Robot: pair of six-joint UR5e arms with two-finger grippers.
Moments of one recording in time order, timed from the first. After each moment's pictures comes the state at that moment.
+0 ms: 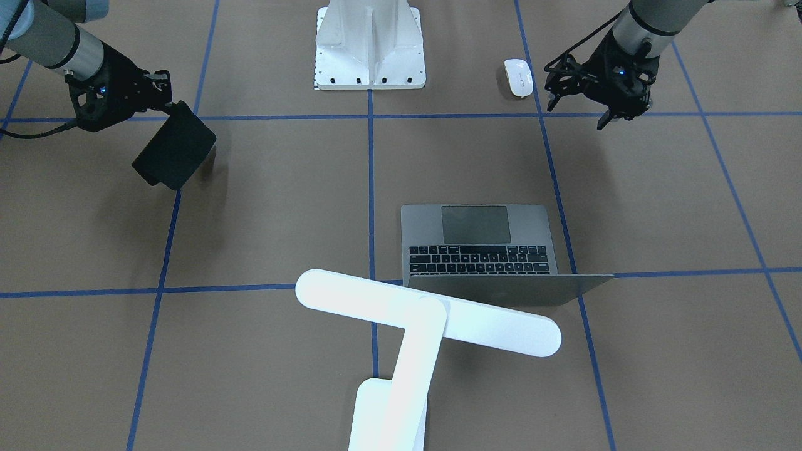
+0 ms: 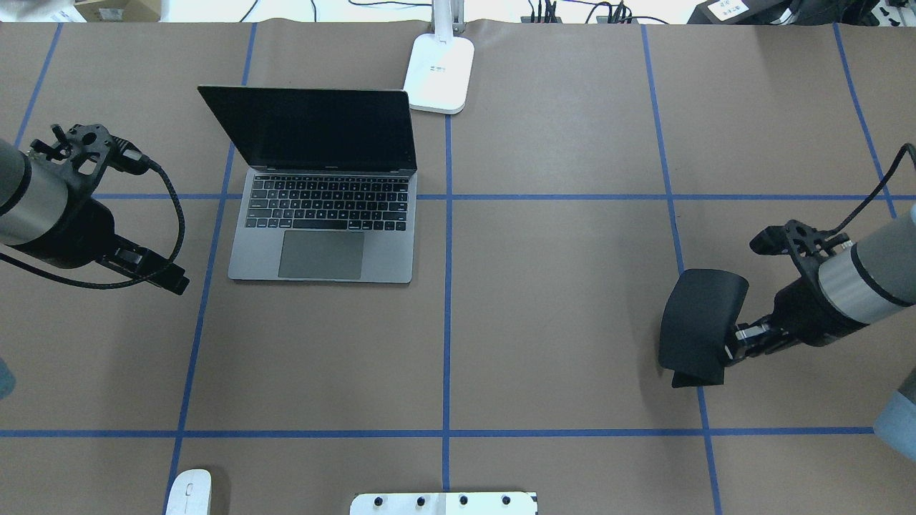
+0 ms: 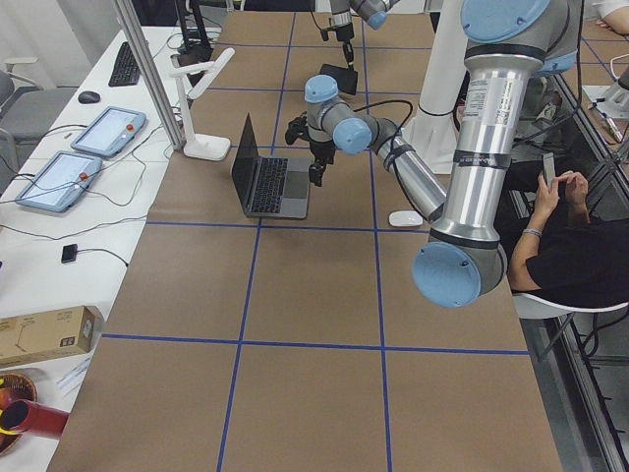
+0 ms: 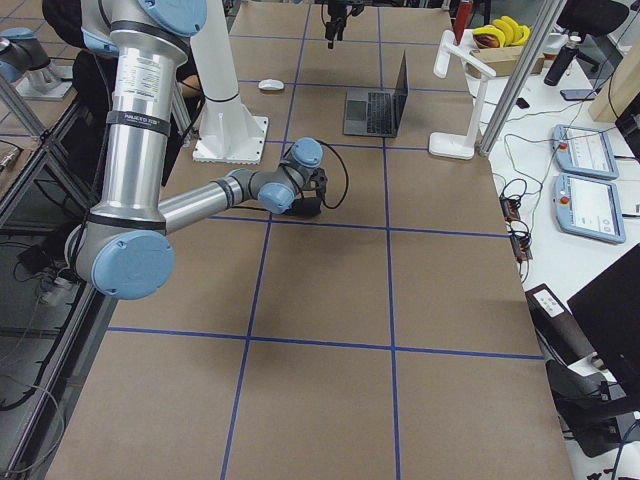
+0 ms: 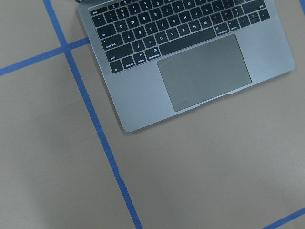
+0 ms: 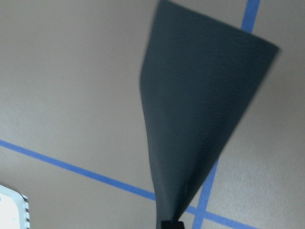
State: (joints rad) left arm -0.83 -1.71 -2.20 -1.49 -2.20 -0.59; right arm 0.77 -1.68 2.09 -1.18 2.40 0.91
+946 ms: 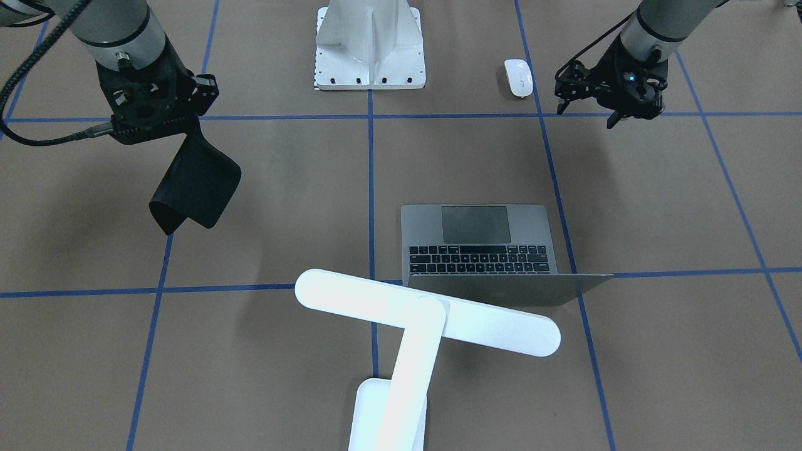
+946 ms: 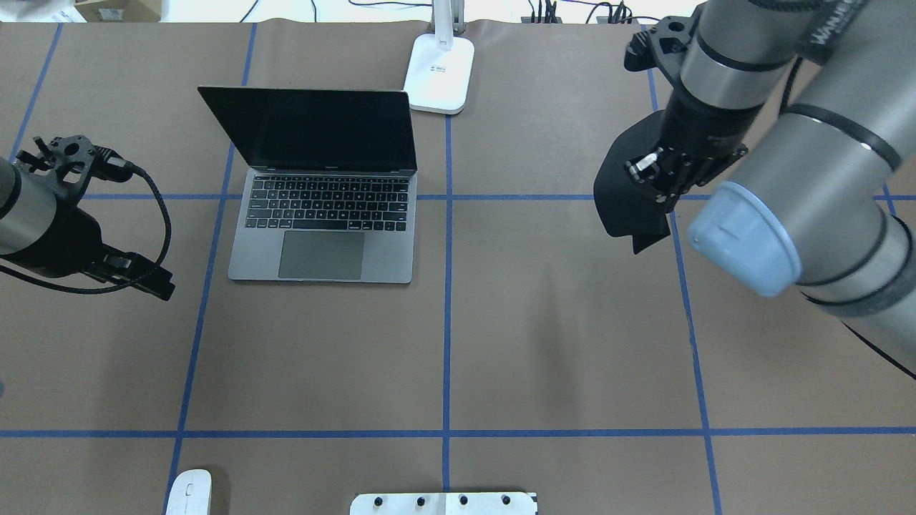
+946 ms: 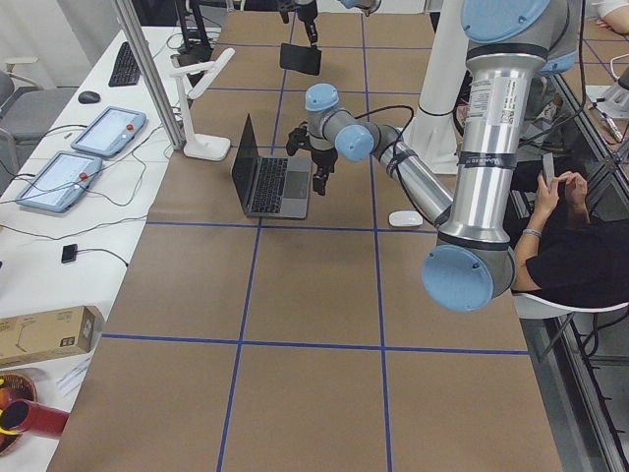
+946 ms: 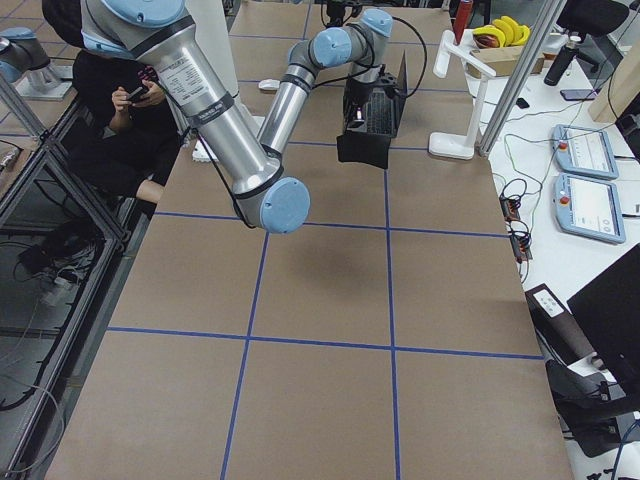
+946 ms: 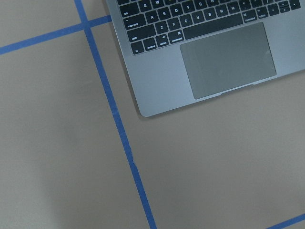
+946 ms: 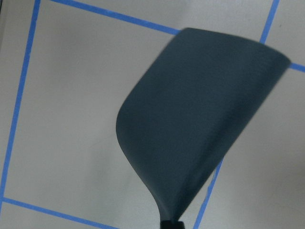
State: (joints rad) left arm -0.83 -1.66 -2.20 -1.50 -2.19 -0.69; right arm 0.89 -0.87 1.99 -2.34 2.21 0.45
